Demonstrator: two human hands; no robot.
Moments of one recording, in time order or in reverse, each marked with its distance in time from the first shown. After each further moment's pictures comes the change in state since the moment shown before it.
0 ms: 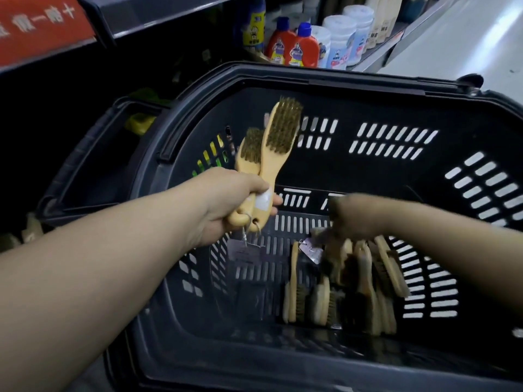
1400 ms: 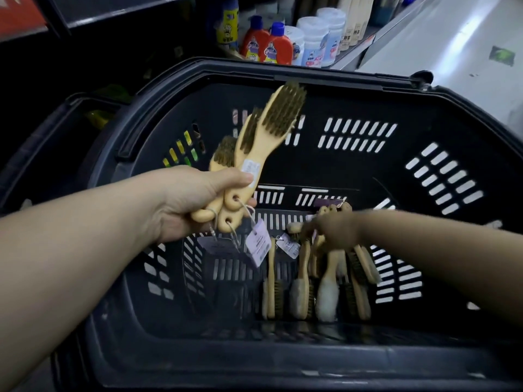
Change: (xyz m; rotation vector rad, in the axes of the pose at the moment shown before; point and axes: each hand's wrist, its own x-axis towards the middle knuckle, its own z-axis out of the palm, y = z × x) left_hand -0.006 0.000 0.000 0.029 -0.097 -0.048; right_hand 0.006 0.029 0.033 0.115 -0.259 -0.171
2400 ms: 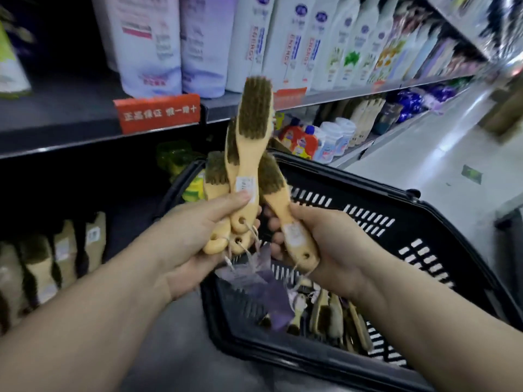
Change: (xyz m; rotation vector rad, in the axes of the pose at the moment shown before) left_hand -0.110 -0.015 -0.056 -0.566 -0.003 0.403; right_hand -0.134 -0.215 -0.059 1.754 0.283 -0.262
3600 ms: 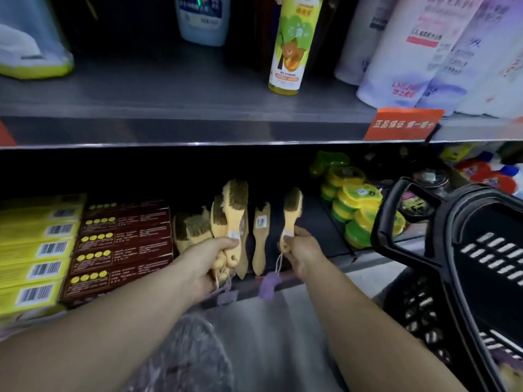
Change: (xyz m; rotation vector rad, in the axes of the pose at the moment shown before) left_hand -0.033 -0.022 -0.262 -0.169 0.693 -0.110; right_hand 0.248 0.195 0.157 -0.465 0.114 -0.008
